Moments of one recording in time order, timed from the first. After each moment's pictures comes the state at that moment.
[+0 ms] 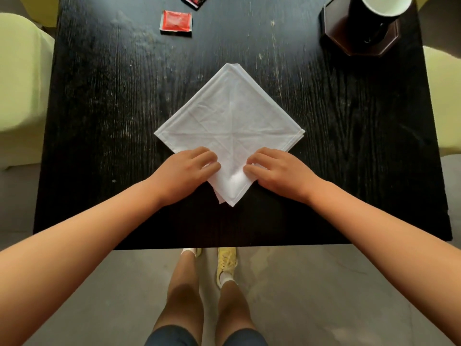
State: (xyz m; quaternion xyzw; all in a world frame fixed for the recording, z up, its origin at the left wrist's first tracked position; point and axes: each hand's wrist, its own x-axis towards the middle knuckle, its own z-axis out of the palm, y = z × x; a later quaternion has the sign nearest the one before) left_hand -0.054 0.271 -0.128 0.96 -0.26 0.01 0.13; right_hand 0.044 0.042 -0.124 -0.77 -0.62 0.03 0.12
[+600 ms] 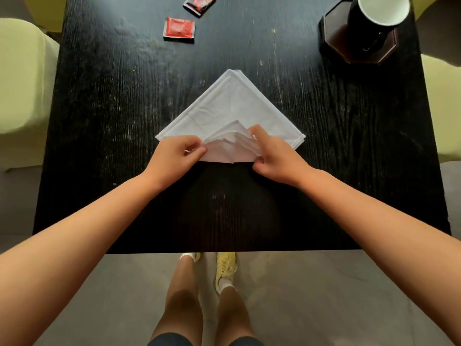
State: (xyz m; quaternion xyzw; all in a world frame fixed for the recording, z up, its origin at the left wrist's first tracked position) left_hand -0.037 0.284 -0.128 0.90 0.10 -0.04 0.41; right_hand 0.063 0.067 -0.119 -0.87 -0.36 0.25 0.25
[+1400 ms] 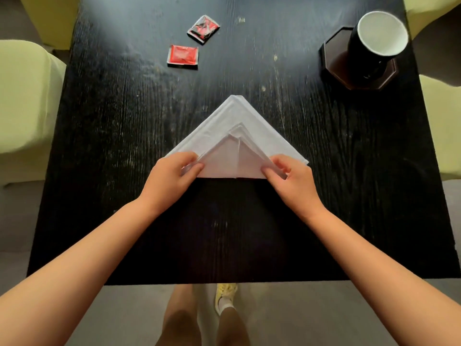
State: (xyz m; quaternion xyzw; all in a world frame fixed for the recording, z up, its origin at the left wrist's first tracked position) left_hand -0.029 0.294 -0.126 0.91 0.09 0.03 0.40; right_hand 0.056 0.062 -0.115 -0.88 -0.16 0.14 0.43
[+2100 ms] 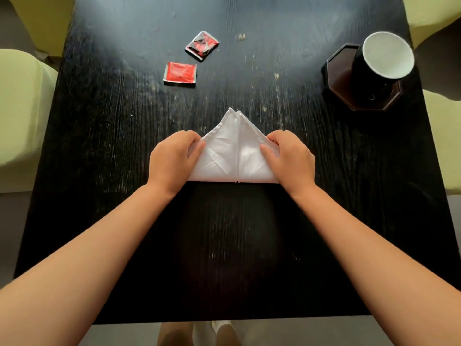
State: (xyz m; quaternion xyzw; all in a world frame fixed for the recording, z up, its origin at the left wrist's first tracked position) left_hand 0.047 0.311 -0.144 0.94 0.14 0.11 0.28; right_hand 0.135 0.099 -0.130 -0.96 -0.18 0.02 0.22
